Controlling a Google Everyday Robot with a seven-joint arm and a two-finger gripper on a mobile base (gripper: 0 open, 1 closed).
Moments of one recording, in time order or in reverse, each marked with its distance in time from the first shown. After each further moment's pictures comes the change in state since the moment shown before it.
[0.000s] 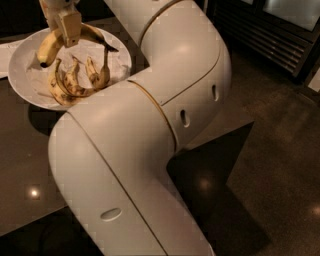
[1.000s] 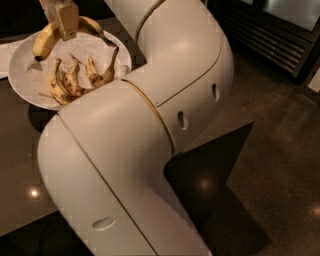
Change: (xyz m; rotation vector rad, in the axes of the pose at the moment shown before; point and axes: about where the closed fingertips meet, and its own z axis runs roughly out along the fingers) arm 0.002 -0.006 -0.017 0.030 0.057 0.048
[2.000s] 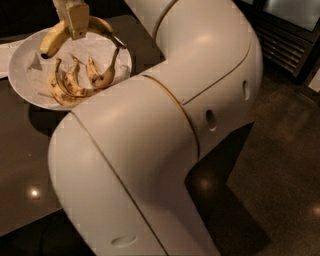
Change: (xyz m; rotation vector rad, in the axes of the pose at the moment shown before) arm 0.010 0.015 -0.011 0.005 0.005 0.093
